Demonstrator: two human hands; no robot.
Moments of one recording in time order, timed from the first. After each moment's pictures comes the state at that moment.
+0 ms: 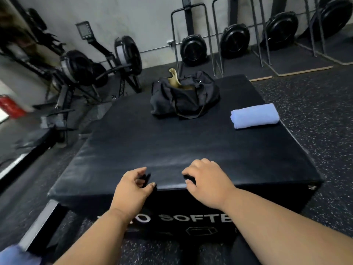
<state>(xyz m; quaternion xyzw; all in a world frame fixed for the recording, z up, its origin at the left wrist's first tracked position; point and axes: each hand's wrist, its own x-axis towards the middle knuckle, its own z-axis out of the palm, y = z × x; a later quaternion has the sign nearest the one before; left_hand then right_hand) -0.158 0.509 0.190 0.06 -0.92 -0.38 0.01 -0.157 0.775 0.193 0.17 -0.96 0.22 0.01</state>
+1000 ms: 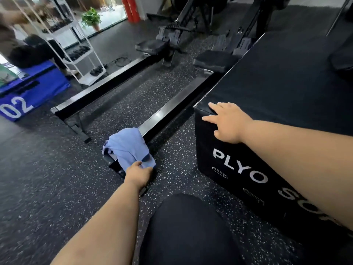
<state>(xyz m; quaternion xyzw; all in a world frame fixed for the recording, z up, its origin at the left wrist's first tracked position) 0.047 0.089 0.058 0.52 -0.76 -0.38 -0.05 -0.209 0.345 0.201 0.49 -0.86 -0.11 -0.03</state>
